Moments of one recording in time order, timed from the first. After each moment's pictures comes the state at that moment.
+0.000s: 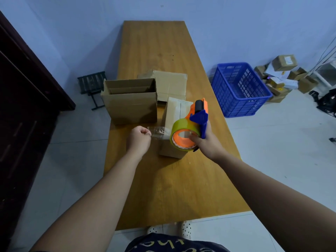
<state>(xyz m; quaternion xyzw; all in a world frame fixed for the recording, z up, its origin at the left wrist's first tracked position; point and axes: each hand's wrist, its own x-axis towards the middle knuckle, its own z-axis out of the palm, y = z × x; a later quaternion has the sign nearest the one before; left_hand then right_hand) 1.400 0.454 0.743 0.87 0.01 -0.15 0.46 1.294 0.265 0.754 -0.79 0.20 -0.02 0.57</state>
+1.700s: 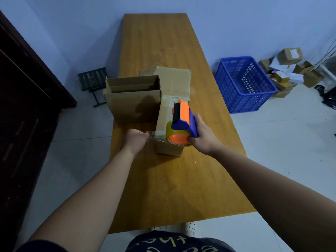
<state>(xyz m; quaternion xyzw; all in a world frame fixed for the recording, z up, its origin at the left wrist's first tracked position) 1.425 0.481 0.734 0.86 -0.01 -0.23 0.45 1.323 0.279 0.762 -0.88 0.09 -0.01 0.48</state>
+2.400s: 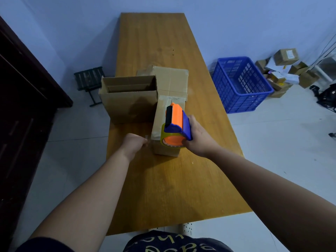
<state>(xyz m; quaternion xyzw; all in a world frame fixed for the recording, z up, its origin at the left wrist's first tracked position) 1.426 0.475 0.732 0.83 0.06 -0.32 0.46 1.325 0.281 0.763 -0.89 0.09 0.02 0.44</state>
